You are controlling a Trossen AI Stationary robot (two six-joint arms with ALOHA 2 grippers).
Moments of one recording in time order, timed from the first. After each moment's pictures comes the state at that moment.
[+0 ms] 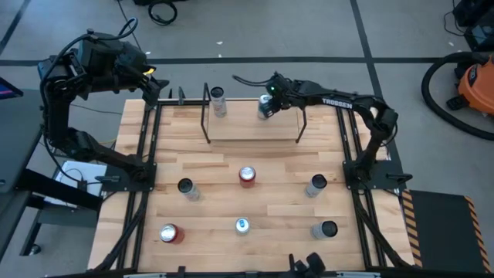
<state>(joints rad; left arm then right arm) 0.58 1.37 2.33 -1.57 -0.17 -0.09 -0.56 1.75 1.42 -0.67 0.26 0.37</state>
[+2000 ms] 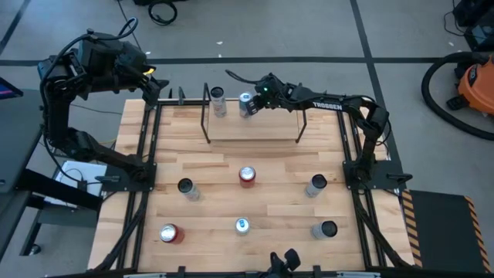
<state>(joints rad) 0.58 1.37 2.33 -1.57 -0.17 -0.09 -0.52 1.83 1.42 -0.30 0.19 0.41</state>
